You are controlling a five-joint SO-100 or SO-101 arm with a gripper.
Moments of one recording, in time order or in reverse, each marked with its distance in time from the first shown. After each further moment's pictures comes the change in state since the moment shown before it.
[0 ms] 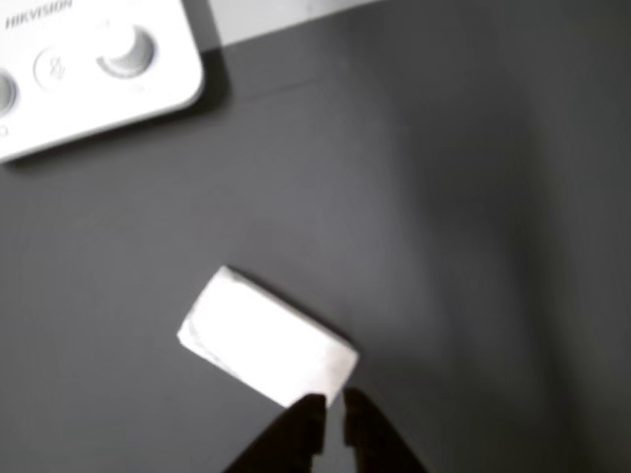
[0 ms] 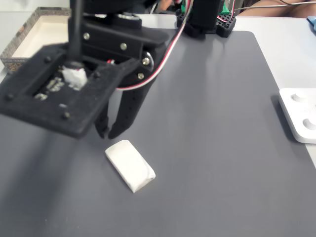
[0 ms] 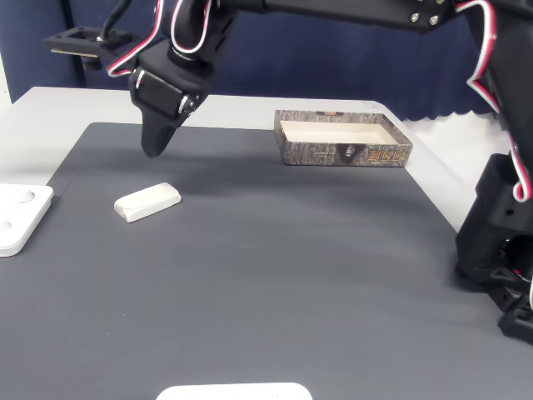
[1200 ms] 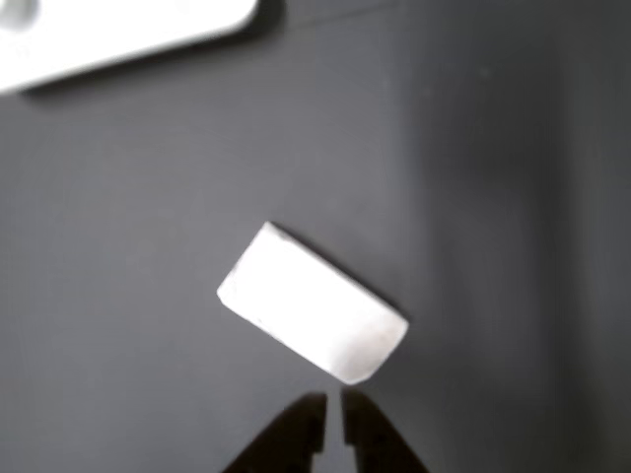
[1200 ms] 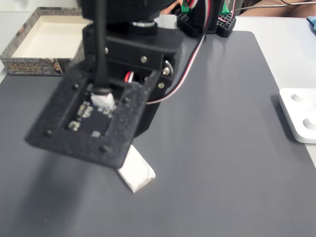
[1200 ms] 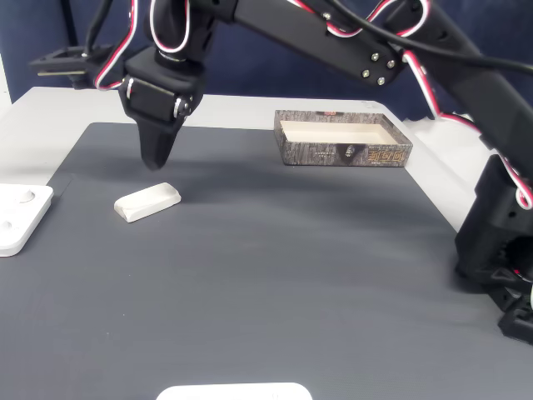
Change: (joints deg) arm -2.0 -16.2 -28.6 20.0 0.0
